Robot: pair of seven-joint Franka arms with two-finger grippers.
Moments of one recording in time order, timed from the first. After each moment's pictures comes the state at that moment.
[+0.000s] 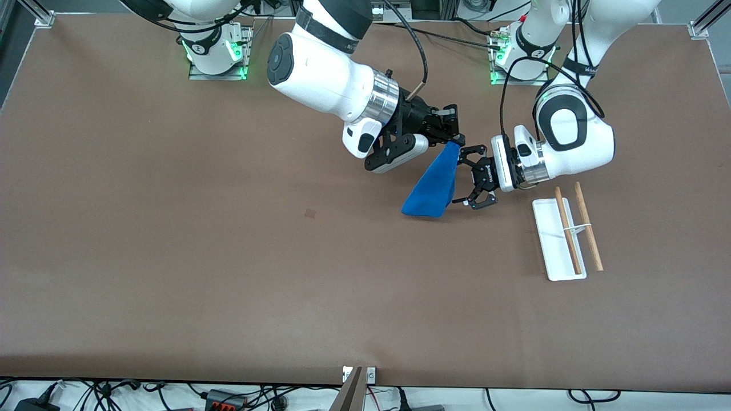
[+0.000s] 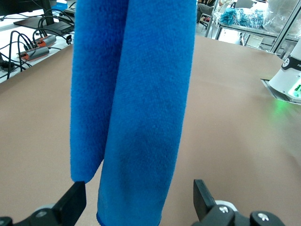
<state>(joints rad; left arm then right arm) 0.09 0.25 -0.35 -2.21 -1.37 2.25 2.11 0.38 0.72 0.69 -1.13 0.26 2.44 0.64</state>
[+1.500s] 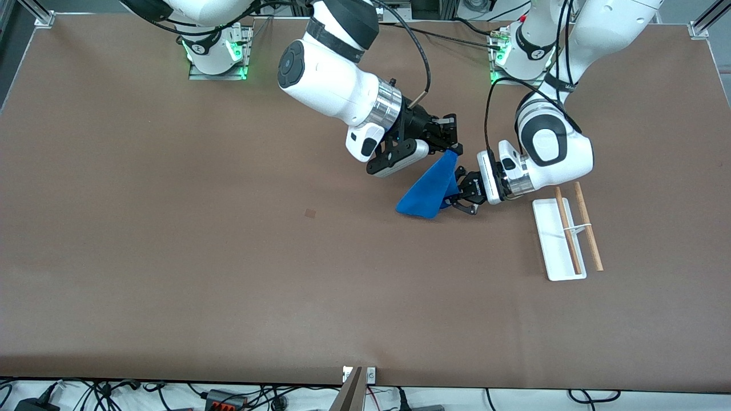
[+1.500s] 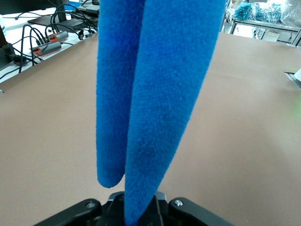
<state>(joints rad) 0.05 0.38 -0.35 -2.14 -1.47 2.36 2.23 0.38 0.73 0.69 -1.20 0.21 2.54 0.64</state>
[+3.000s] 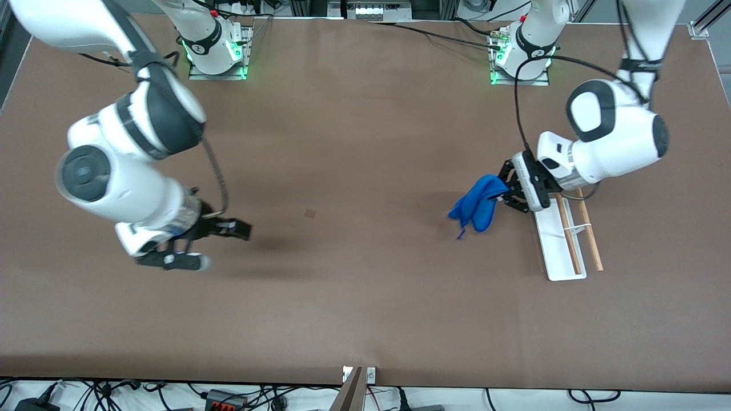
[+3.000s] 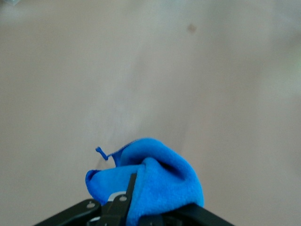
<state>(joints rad) 0.17 0.16 -0.34 -2.04 -0.53 2.16 1.25 -0.16 0.67 0.65 -1.19 -0.31 1.75 0.55</state>
